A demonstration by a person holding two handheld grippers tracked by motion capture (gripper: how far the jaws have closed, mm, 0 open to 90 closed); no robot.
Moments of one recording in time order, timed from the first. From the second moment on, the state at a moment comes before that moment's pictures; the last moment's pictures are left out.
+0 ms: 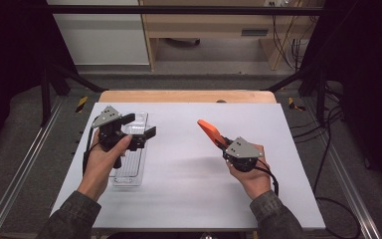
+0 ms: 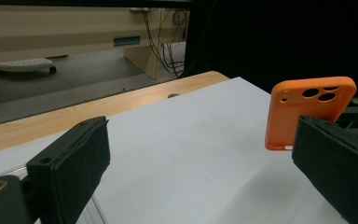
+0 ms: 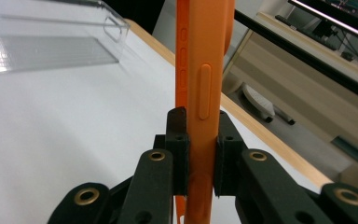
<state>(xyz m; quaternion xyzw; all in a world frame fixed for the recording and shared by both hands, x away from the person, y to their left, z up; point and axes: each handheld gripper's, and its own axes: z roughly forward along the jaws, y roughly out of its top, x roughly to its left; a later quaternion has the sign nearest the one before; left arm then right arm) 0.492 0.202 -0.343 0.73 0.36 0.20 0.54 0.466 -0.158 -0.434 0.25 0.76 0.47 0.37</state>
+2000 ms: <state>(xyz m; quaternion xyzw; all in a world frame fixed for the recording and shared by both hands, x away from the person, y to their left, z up) 0.474 0.109 -0.386 0.74 0.33 0.18 0.56 0.451 -0.095 -0.454 0.31 0.71 0.59 0.25</state>
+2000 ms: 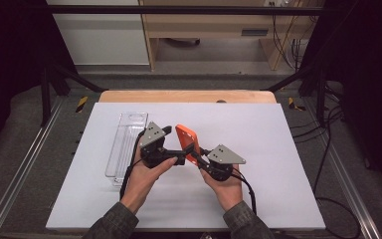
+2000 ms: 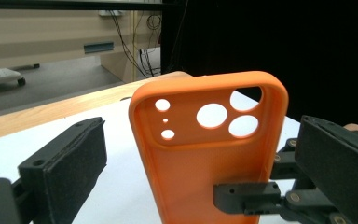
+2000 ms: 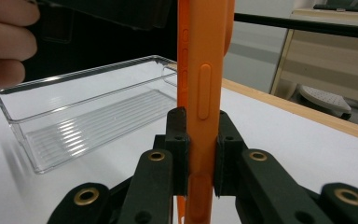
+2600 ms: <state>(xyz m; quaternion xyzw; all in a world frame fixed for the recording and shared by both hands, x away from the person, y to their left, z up) 0.480 0.109 -0.393 0.72 0.35 0.16 0.57 0.447 -0.081 -0.457 0.30 0.71 0.59 0.23</state>
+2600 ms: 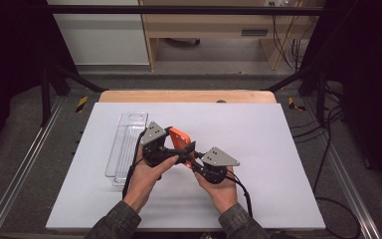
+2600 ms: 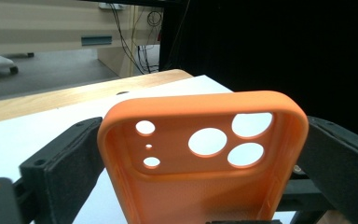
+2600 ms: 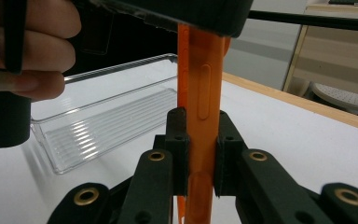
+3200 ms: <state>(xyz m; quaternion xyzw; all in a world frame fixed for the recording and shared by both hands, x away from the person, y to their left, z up) 0.480 0.110 -0.395 0.72 0.35 0.16 0.57 0.448 -0.078 -0.458 0.31 0.71 0.59 0.22</state>
